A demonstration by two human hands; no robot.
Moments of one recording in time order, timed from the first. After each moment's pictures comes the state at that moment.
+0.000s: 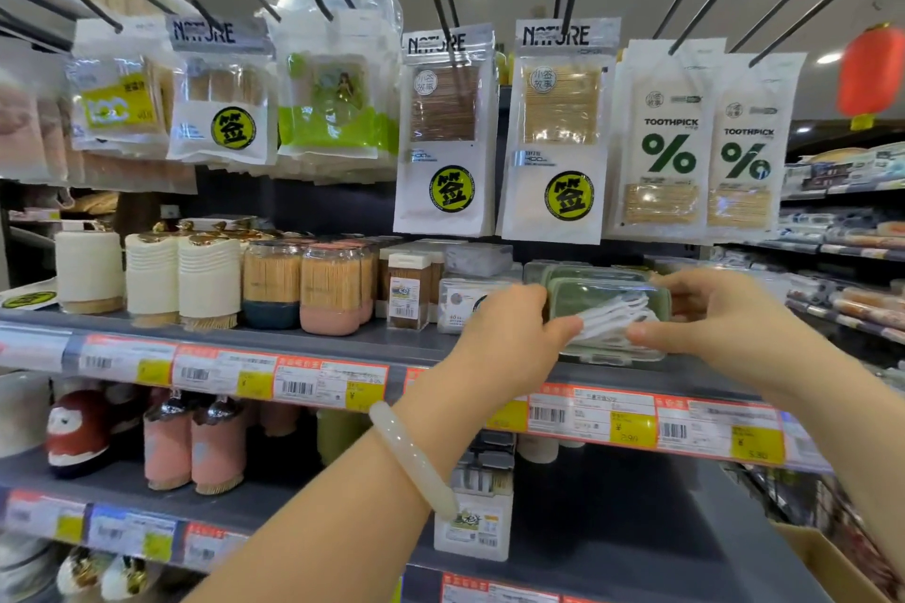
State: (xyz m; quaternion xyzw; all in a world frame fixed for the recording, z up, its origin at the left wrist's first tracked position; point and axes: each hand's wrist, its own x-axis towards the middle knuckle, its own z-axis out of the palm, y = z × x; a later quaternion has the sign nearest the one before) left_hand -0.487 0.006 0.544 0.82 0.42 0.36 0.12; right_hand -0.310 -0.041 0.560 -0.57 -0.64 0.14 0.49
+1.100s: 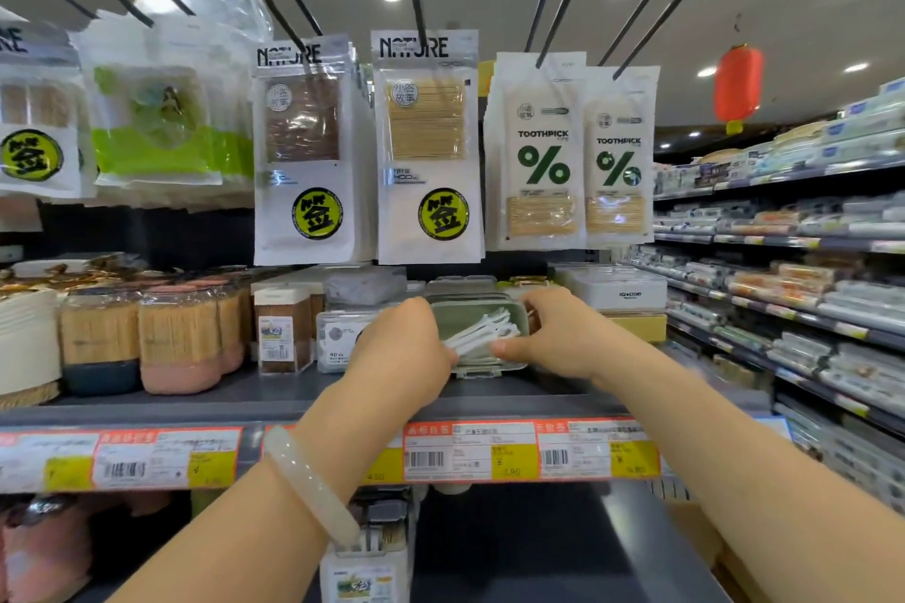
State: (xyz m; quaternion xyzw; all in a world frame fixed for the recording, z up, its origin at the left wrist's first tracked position) left_hand -0.456 0.037 0.554 0.78 0.56 0.28 0.01; right_hand -0.304 0.001 0.562 -0.65 -0.67 0.10 0.34
